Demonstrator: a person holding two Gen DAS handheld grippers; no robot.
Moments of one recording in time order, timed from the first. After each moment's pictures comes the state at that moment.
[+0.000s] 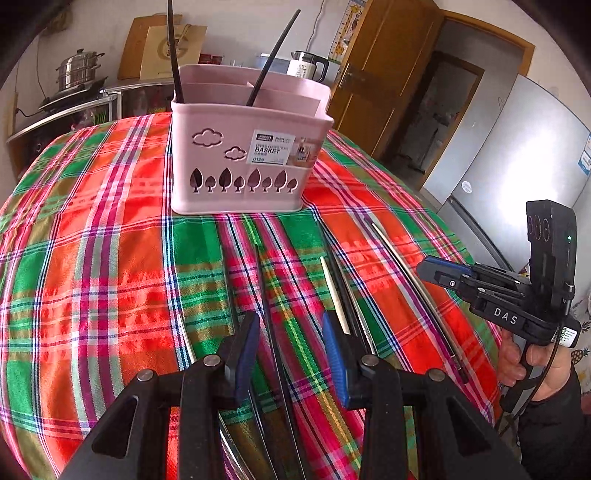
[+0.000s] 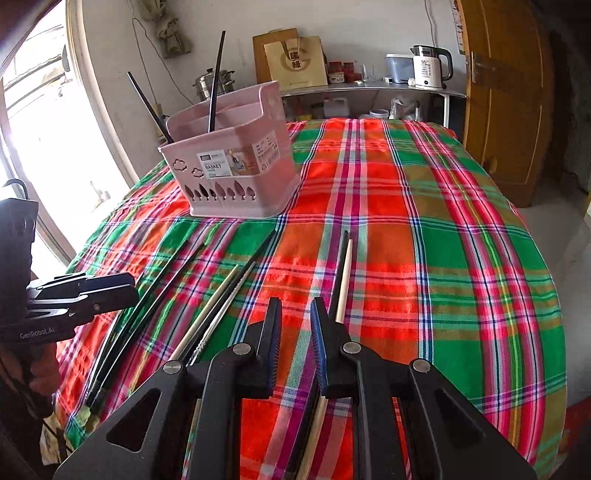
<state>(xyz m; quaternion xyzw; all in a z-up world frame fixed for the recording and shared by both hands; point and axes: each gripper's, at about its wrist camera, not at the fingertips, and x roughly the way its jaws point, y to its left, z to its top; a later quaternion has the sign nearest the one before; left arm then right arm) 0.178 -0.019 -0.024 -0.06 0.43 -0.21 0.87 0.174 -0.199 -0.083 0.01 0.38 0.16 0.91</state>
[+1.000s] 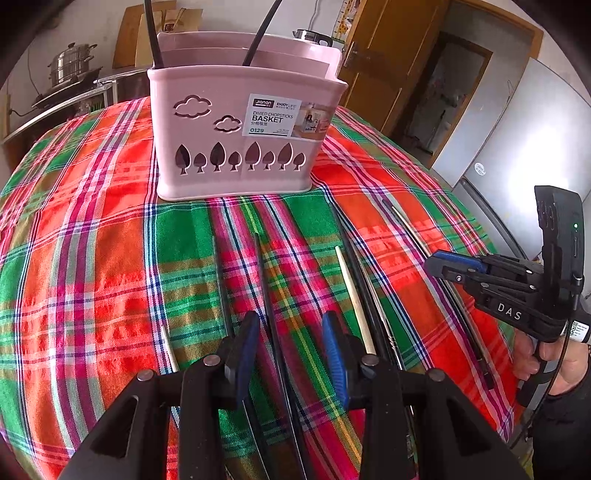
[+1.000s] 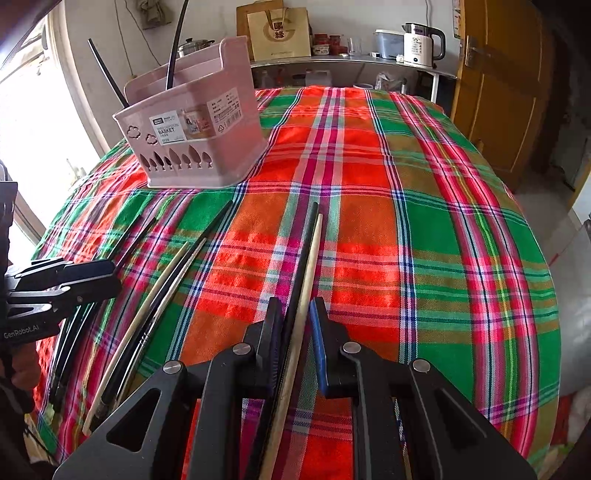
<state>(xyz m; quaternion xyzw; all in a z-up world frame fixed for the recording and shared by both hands) 0.204 -0.034 -0.044 -0.04 0.47 -0.20 0.86 0.199 -0.203 -0.104 -0.02 0.43 0.12 0.89</state>
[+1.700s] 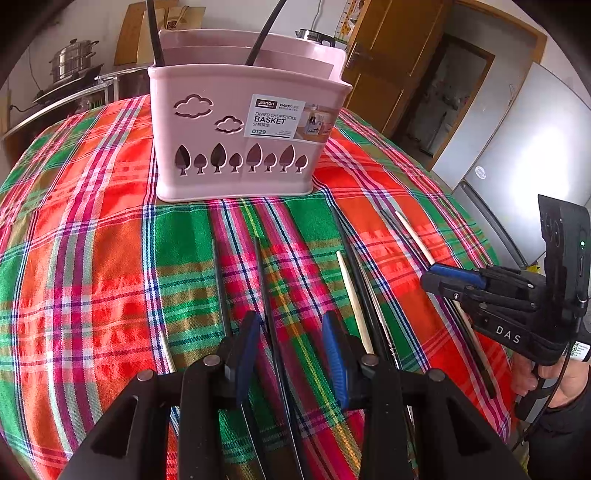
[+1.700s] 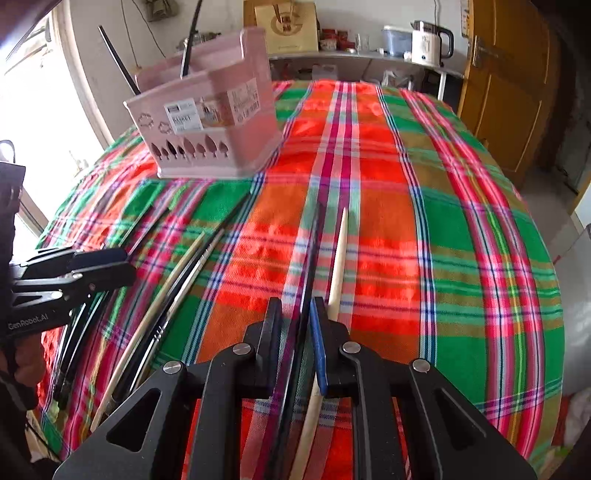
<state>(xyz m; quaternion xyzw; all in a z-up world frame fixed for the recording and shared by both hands) 0.211 -0.033 -0.044 -0.05 0.47 -0.20 0.86 0.194 -0.187 -0.104 -0.03 0.44 0.12 0.89</state>
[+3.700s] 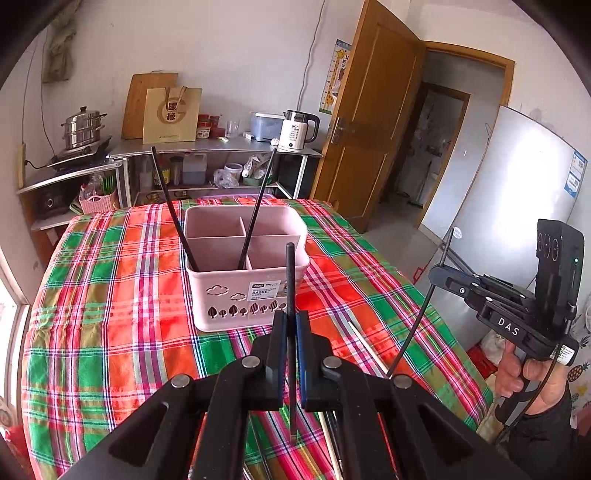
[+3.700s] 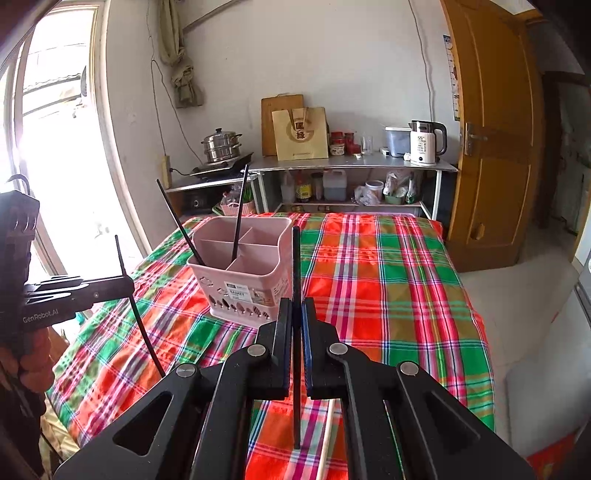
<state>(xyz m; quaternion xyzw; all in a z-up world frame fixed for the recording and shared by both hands) 0.189 -0.008 0.110 -0.05 0.34 -0.20 0.92 0.162 -0.192 0.043 -0.01 0.27 0.15 0.95</state>
